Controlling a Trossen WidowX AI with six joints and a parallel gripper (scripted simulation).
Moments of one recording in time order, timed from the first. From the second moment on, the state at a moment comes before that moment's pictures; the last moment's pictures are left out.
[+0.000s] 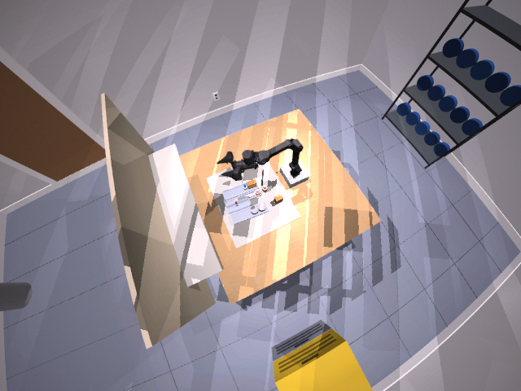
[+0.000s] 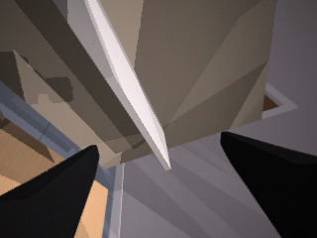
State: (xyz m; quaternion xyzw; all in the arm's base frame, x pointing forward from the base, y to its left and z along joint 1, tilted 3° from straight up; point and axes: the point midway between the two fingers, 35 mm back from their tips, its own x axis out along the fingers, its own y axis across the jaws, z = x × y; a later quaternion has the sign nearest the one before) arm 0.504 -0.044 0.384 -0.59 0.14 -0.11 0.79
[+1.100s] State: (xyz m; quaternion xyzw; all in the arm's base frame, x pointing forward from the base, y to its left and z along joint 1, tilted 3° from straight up) arm 0.279 -0.006 0.067 -0.02 0.70 -0.01 0.72
